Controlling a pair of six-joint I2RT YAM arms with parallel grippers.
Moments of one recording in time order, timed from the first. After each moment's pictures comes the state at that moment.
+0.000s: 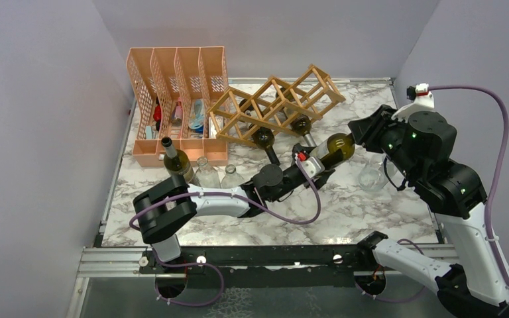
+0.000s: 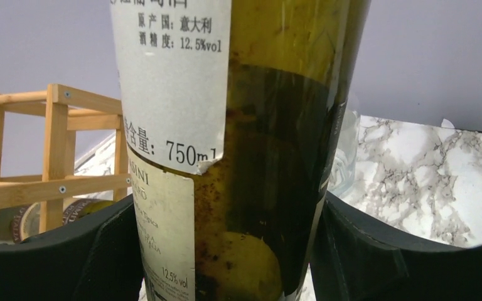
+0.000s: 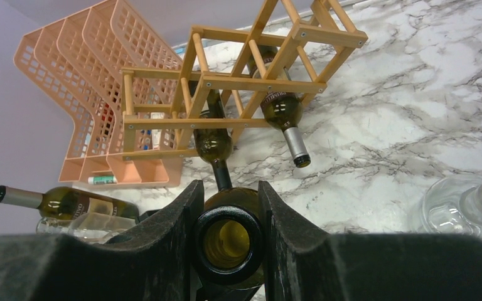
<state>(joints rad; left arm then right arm) -1.15 1.69 0.90 0.95 -0.12 0.20 0.56 0.90 1.49 -0.86 0.32 0.51</state>
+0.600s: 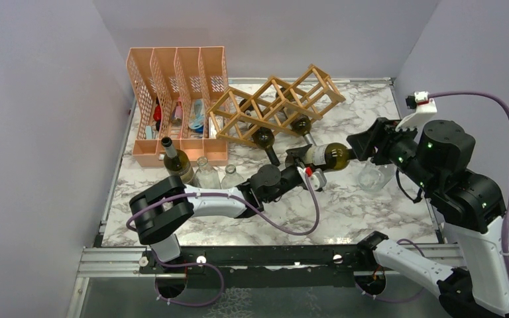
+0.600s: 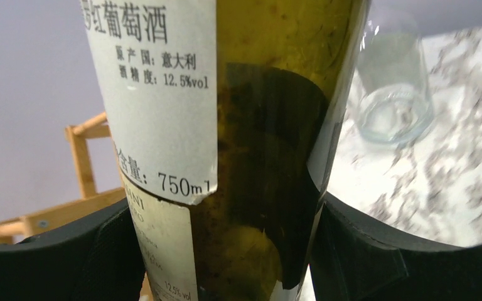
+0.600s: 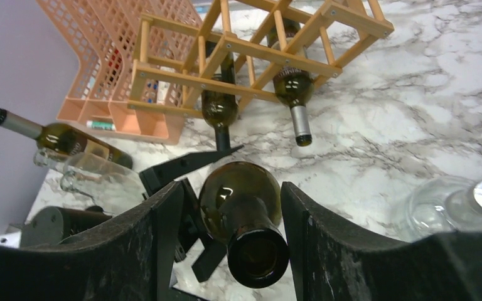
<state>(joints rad) -1.14 1.67 0.87 0.93 -0.12 0.52 0.56 0.86 1.54 -0.97 0.19 0.37</state>
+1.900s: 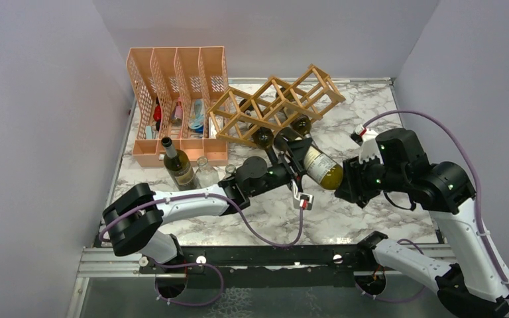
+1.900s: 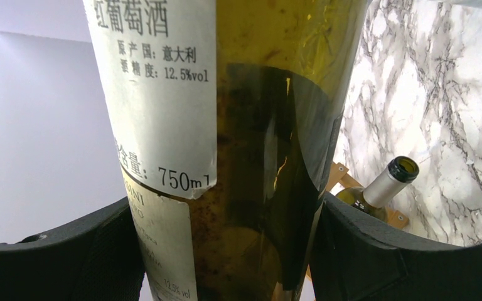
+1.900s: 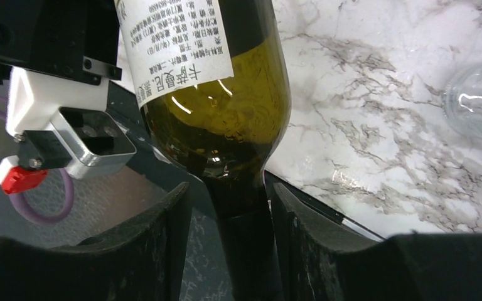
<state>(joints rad) -1.08 1.47 0.82 0.71 0.11 1.44 0.56 0.91 1.43 -1.38 -0.16 0.22</state>
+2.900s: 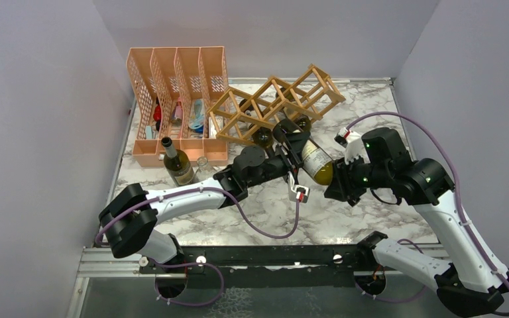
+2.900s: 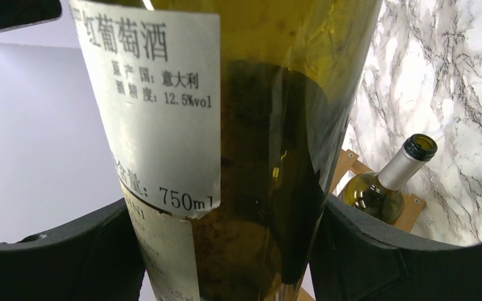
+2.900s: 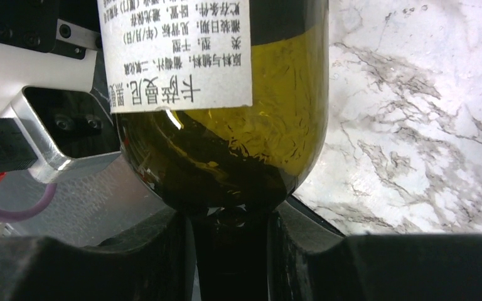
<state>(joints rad) -1.01 1.44 0.88 0.58 0.20 1.48 0.56 0.92 1.28 -1.24 -0.28 0.16</state>
